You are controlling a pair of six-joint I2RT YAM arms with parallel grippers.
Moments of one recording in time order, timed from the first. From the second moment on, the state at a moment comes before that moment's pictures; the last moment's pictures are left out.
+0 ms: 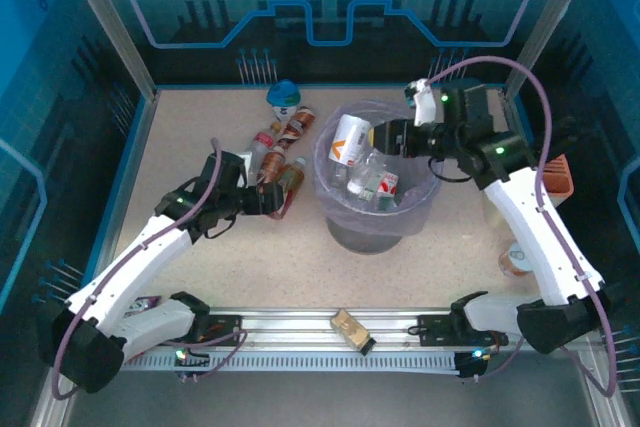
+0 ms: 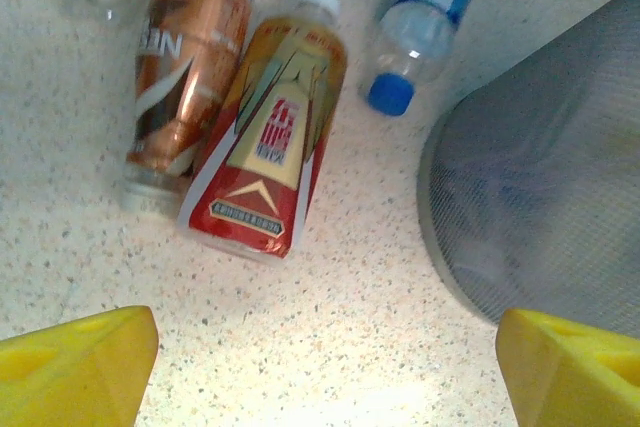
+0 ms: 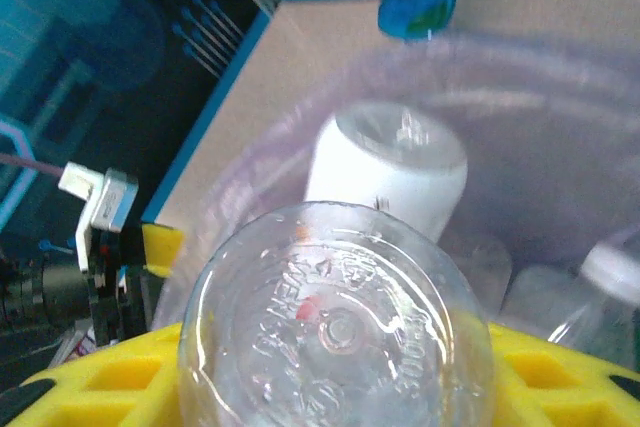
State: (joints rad) left arm -0.42 1.06 0.88 -0.67 0.05 -0.49; right arm 0.38 1.26 1.47 -0.84 -0.43 0.36
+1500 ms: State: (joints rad) left arm -0.43 1.54 0.94 -0.50 0.00 -0.24; right arm 0.24 1.15 1.50 -0.93 -0.27 0.35
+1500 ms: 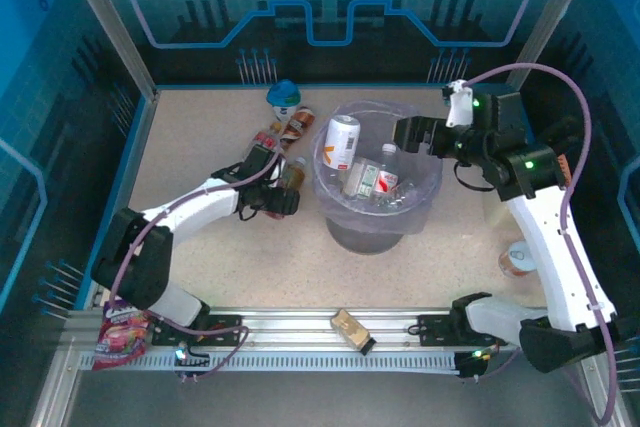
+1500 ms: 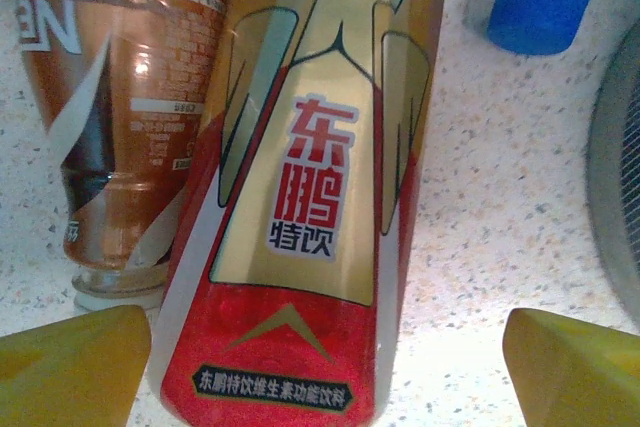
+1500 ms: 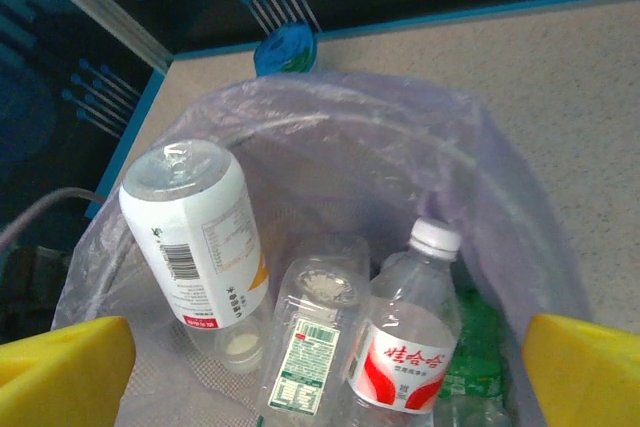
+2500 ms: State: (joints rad) left arm -0.43 1.15 0.96 -0.56 0.01 -0.29; right arm 0.18 1.07 1.48 -0.78 -0.36 0.43
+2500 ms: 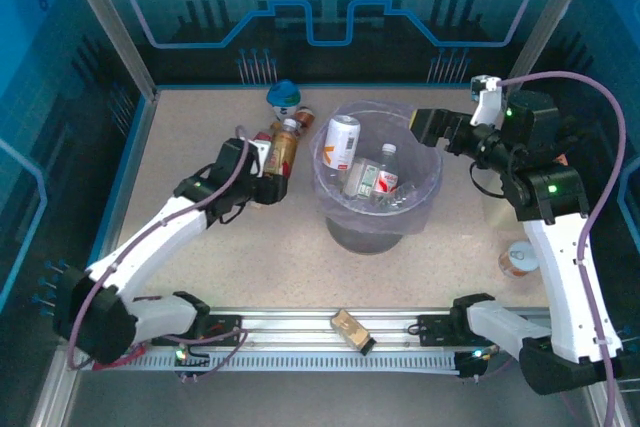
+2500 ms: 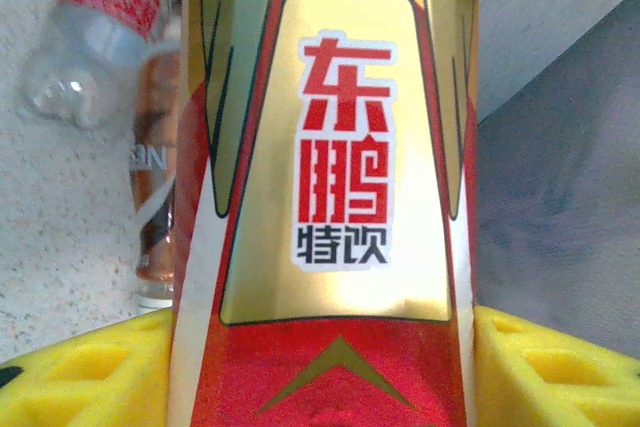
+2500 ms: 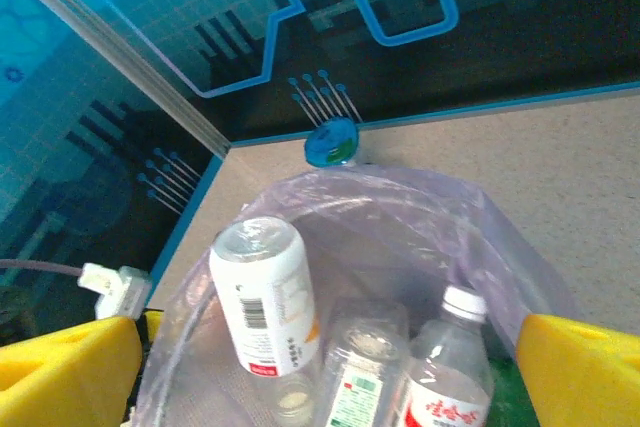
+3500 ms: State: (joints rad) left arm -0.47 0.91 1.02 -0.39 0.37 -0.35; right arm 0.61 1.58 1.75 -0.50 -0.55 0.58
